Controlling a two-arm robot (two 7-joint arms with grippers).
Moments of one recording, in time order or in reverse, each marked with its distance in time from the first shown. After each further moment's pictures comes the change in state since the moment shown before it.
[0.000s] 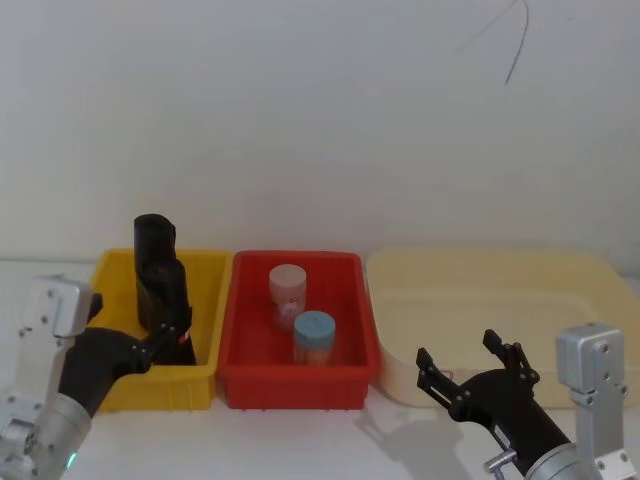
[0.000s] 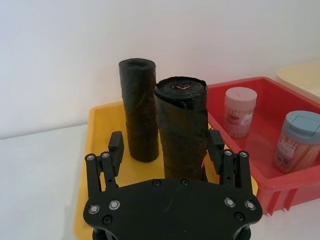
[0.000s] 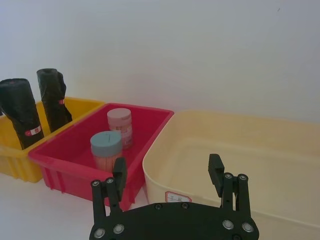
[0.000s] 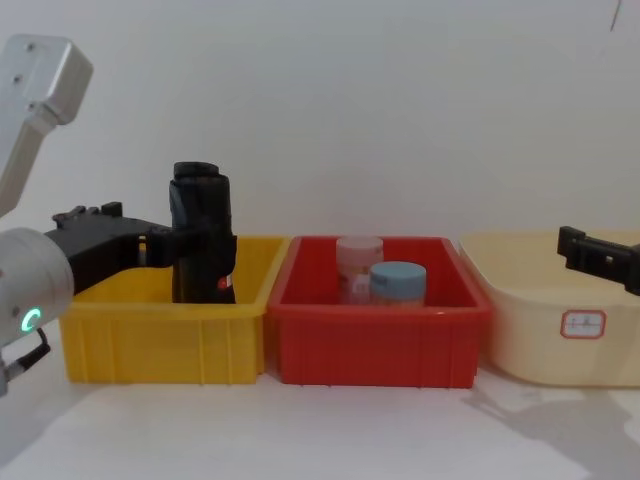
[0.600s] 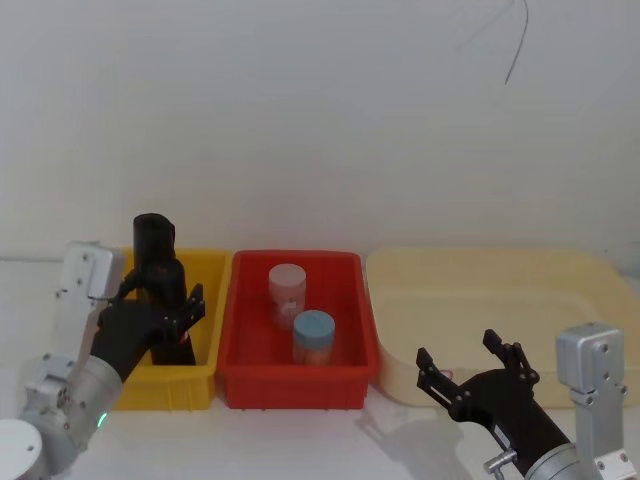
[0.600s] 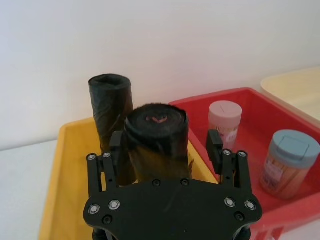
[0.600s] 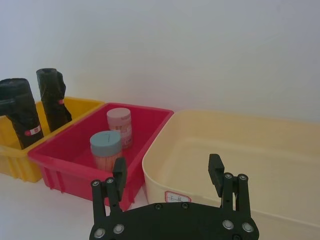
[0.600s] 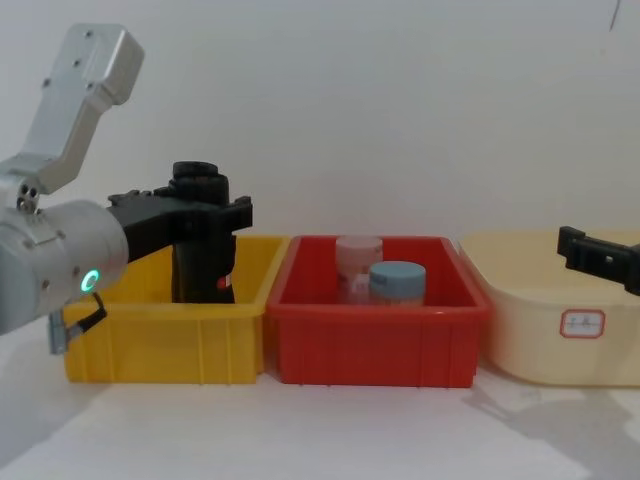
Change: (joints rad) left arm -0.126 -0.061 0.022 0.127 -0.012 0.015 -0.081; right arm 0.000 0.000 0.000 0.000 0.000 0.000 0.000
